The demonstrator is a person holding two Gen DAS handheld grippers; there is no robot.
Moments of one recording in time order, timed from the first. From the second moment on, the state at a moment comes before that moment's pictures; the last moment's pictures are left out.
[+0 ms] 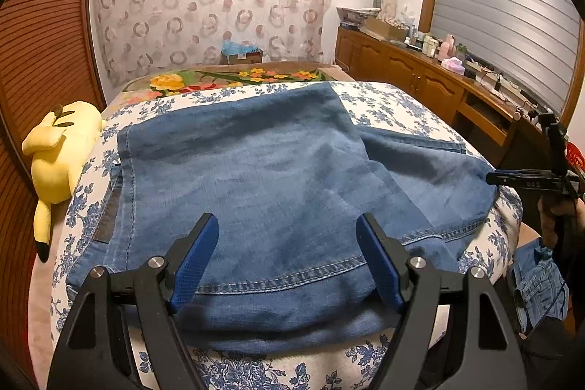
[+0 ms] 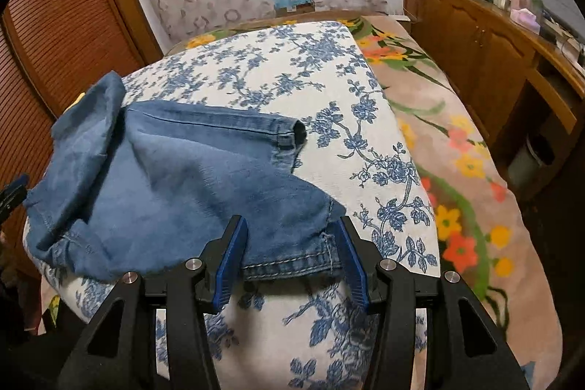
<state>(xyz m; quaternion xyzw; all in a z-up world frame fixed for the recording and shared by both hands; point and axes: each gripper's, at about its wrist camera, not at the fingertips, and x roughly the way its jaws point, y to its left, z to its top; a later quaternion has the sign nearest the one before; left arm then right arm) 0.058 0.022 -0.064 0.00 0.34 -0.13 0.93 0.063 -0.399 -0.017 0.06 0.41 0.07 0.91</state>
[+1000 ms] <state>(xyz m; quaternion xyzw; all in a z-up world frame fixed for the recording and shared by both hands) 0.026 0.093 -0.043 -0.04 0.31 -0.08 0.95 0.083 -0.125 0.118 -0.13 0.26 0.36 0.89</state>
